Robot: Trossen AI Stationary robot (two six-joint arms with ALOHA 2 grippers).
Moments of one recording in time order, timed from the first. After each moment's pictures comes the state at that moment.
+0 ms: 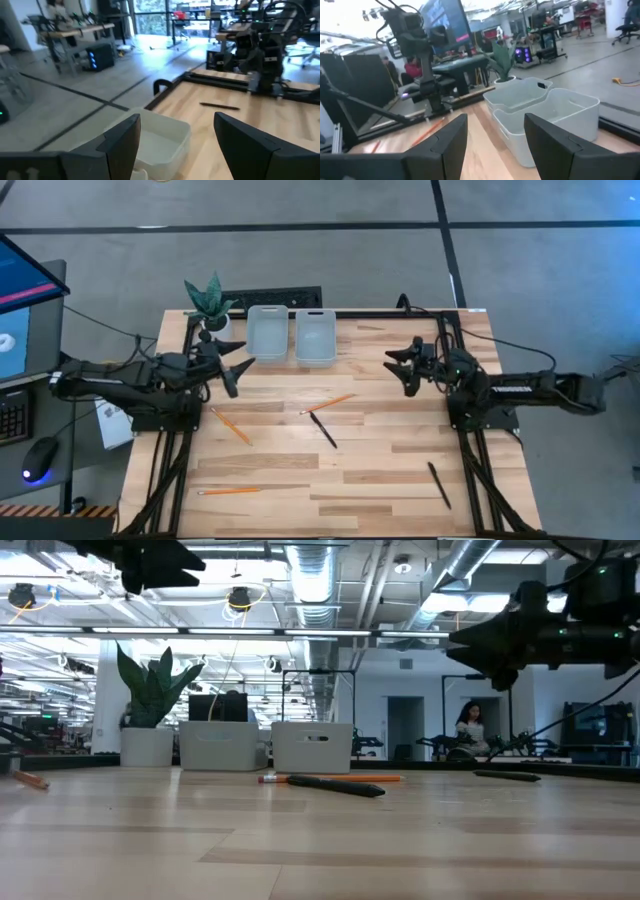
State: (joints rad) left arm -0.06 0.56 0.56 -0.13 -0.61 -0.04; right arm -0.47 0.88 0.02 0.94 -0.25 0.23
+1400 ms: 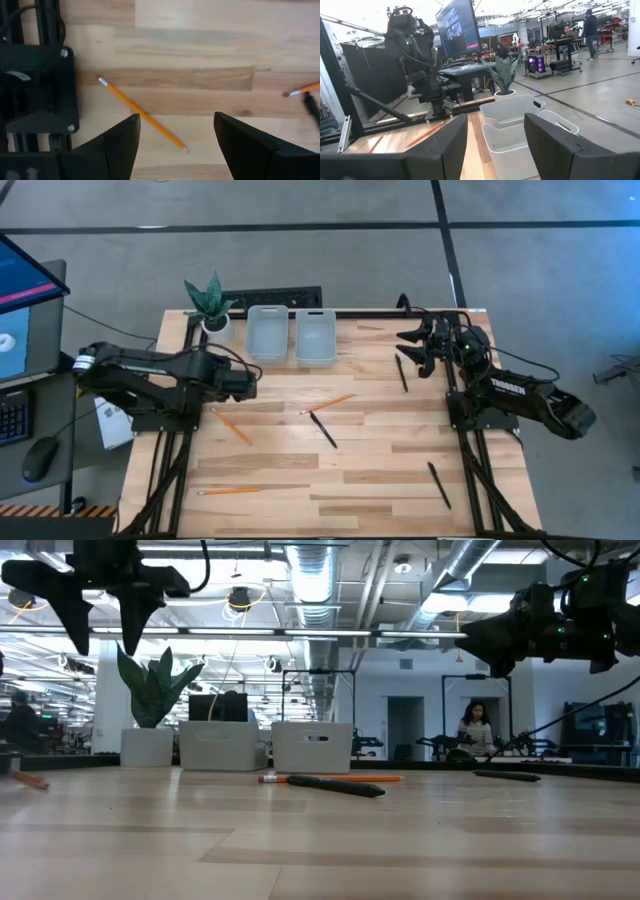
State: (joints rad) left arm -0.07 1.22 1.08 -1.37 -0.14 -1.69; right arm -0.96 0.88 0.10 0.94 -0.82 0.23
